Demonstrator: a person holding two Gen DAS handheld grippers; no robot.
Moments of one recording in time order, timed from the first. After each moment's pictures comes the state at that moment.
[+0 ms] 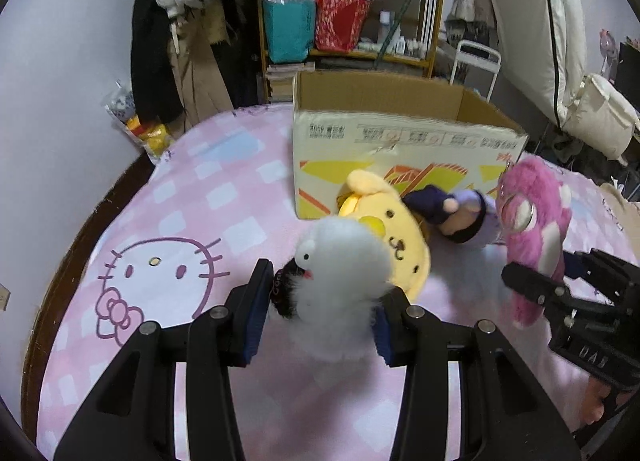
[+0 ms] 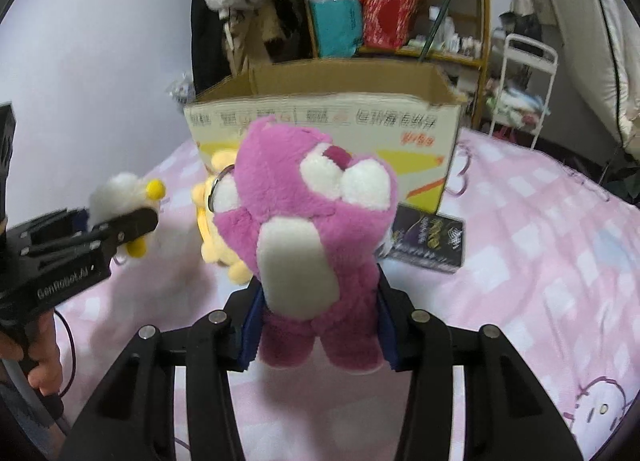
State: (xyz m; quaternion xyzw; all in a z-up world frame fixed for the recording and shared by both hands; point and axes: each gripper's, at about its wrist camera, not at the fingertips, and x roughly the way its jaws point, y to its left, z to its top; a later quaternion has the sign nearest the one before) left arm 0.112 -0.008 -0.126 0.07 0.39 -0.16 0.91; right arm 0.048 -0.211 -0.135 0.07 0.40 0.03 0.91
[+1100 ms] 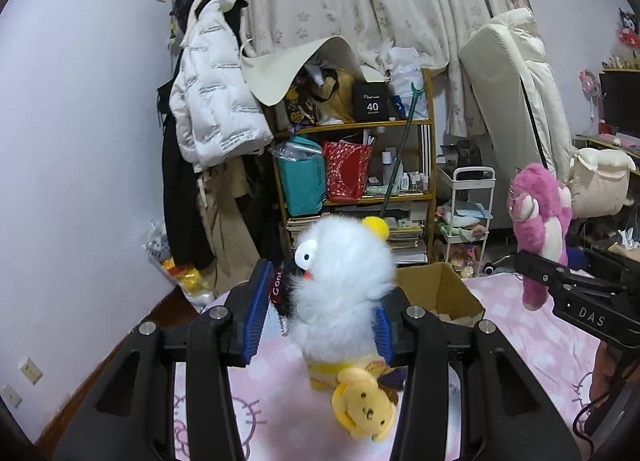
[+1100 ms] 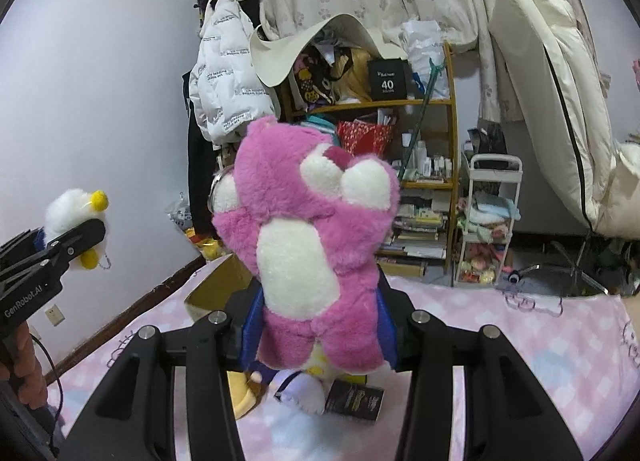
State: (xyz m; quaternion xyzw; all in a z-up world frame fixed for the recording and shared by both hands) left arm 0.086 -0.047 0.030 0.09 0.16 -0.14 0.97; right arm 0.062 -0.277 -0.005 0.08 0.21 0.00 0.98
